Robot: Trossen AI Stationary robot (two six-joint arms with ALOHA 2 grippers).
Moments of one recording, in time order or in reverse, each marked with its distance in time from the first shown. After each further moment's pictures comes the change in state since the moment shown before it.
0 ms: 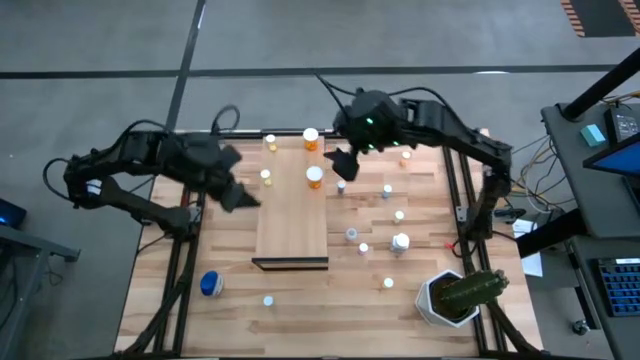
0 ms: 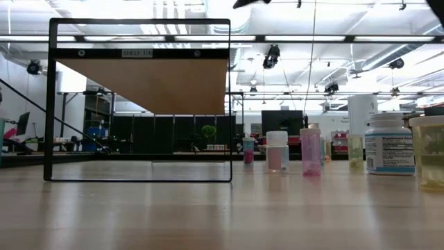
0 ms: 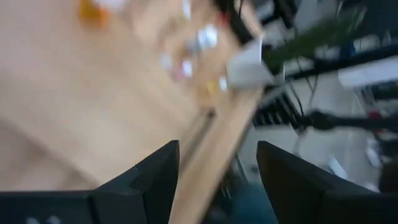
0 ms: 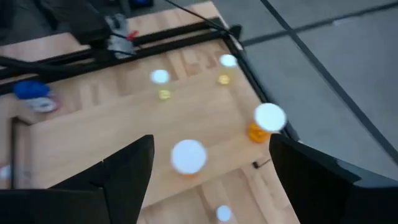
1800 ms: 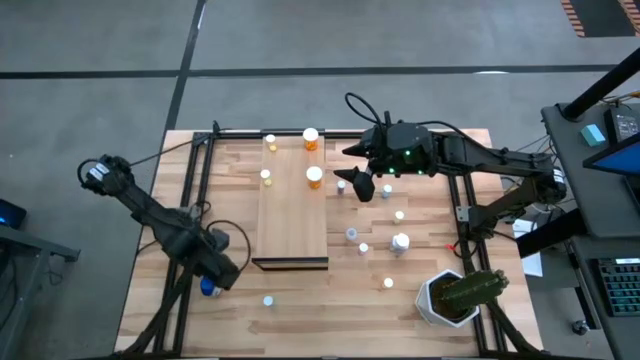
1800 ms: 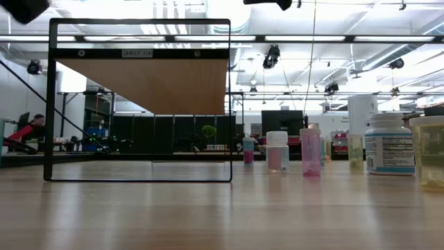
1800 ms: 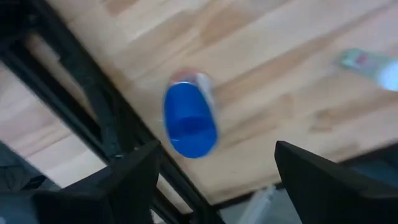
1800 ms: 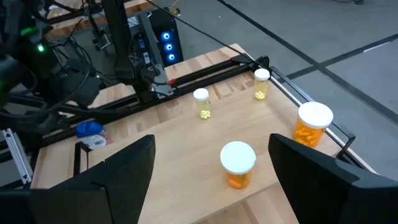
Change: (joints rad) left arm -0.630 0.117 -0.534 -0.141 0.058 -0.777; right arm 0.089 -0.398 -0.741 0.599 0.009 0.168
